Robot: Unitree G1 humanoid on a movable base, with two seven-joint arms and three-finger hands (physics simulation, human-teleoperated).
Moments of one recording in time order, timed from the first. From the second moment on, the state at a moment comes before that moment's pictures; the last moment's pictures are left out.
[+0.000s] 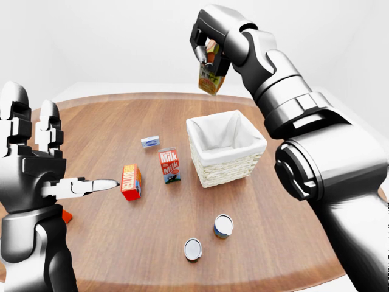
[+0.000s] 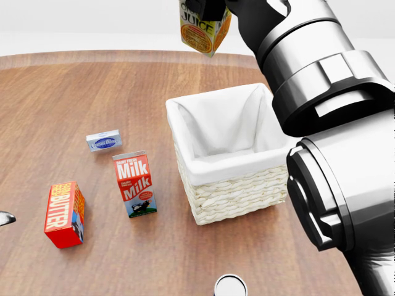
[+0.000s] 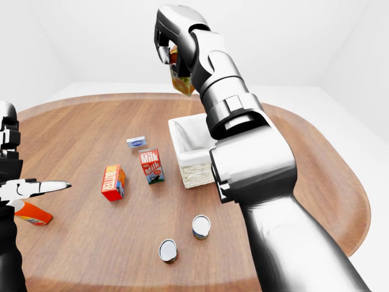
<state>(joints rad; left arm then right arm) -0.06 0.24 0.52 -0.57 -0.36 0.09 -0.21 -1.76 -0.16 0.02 1.35 -1.02 -0.09 0.15</state>
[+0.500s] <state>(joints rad) -0.06 0.24 0.52 -0.58 -0.37 0.09 -0.21 -1.67 -0.14 -0.01 1.38 -1.16 -0.09 0.01</state>
